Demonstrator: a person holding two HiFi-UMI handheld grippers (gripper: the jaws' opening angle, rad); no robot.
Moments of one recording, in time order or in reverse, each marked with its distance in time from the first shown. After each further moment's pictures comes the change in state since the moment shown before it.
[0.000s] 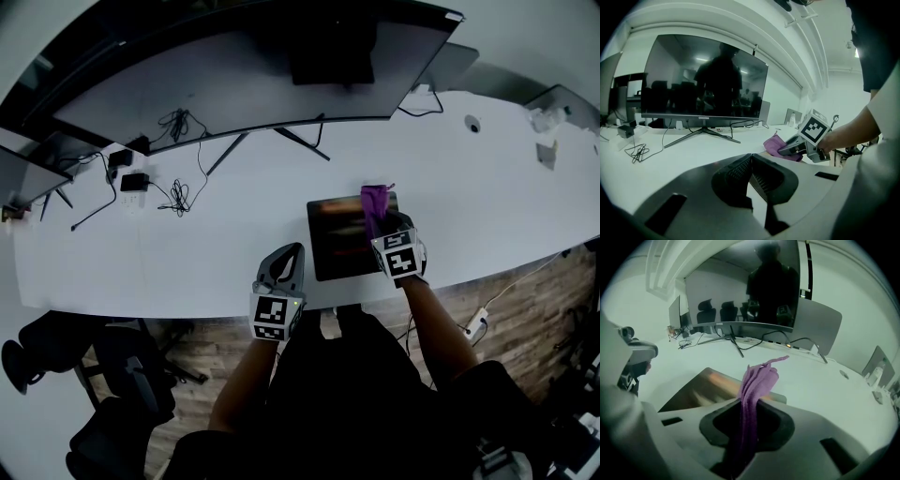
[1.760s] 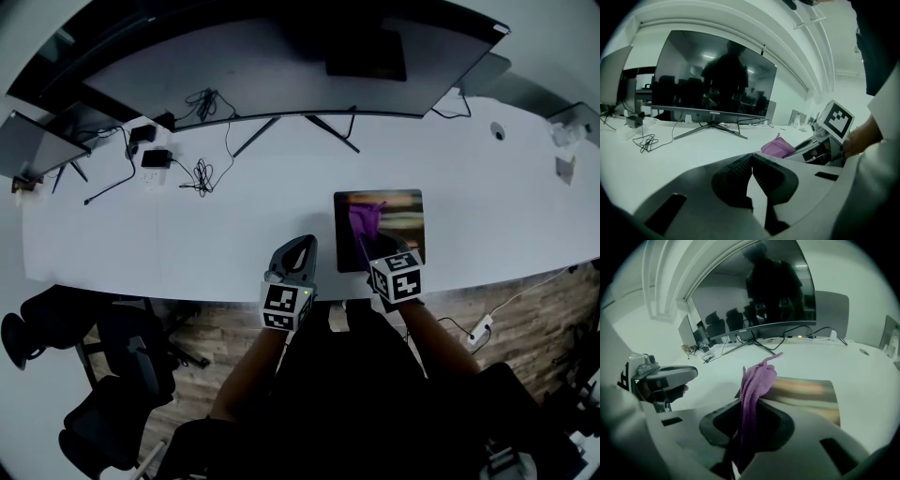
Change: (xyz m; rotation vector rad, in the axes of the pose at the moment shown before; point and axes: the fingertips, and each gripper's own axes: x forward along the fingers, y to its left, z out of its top) left arm -0.016 0.025 -0.016 -0.070 0.005 0.029; right arm -0.024 0.110 0.007 0.157 -0.028 0.232
